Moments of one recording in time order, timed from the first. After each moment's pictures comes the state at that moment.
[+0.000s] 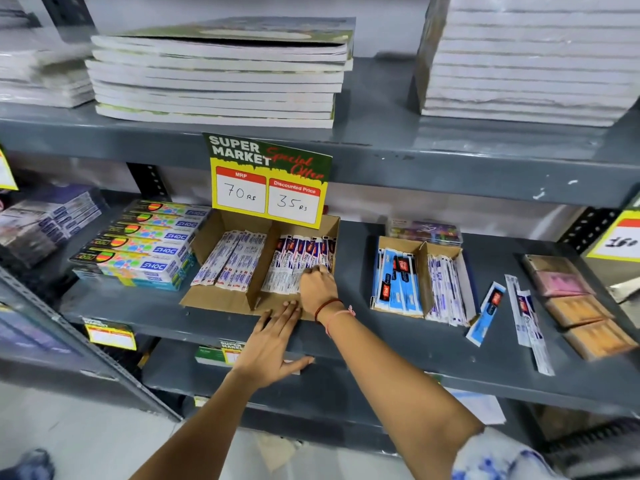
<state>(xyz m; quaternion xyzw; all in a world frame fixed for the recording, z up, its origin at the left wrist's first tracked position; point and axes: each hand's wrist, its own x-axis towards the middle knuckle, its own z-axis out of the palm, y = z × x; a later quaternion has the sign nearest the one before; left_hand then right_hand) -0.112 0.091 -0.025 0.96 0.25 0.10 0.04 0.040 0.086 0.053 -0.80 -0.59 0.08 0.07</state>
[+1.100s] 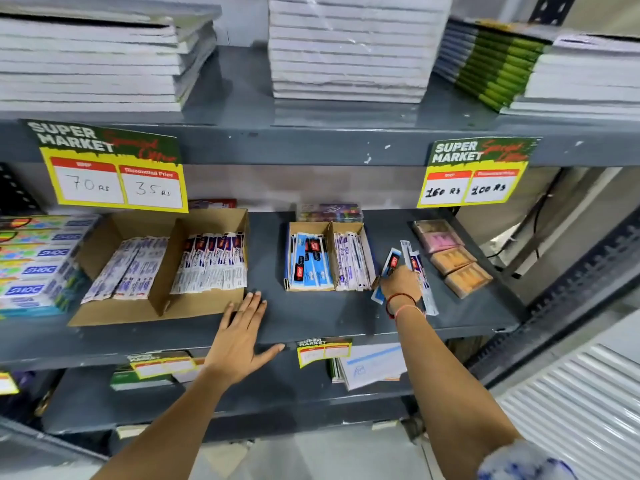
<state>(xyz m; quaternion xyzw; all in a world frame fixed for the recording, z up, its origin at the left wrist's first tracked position) -0.043 0.043 -0.023 0.97 0.22 0.06 0.01 0.227 -0.109 0.059 -0.95 -0.08 0.09 0.29</state>
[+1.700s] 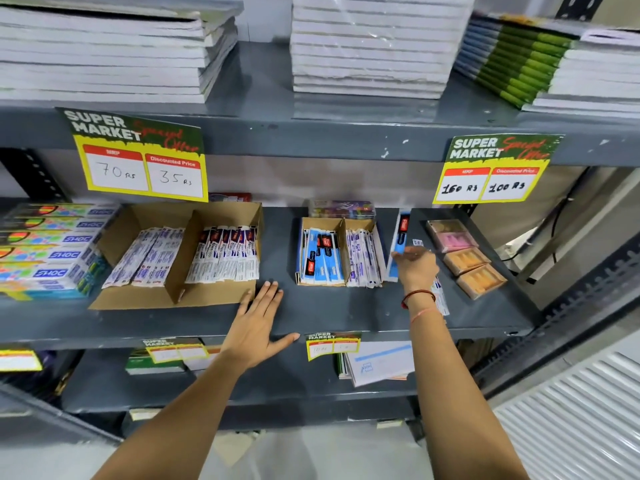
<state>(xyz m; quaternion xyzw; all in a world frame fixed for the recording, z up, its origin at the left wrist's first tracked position) -0.033 0.040 -0.017 0.98 0.21 0.06 0.02 0.224 -0.107 0.087 -0.83 -0.05 0.07 0.54</state>
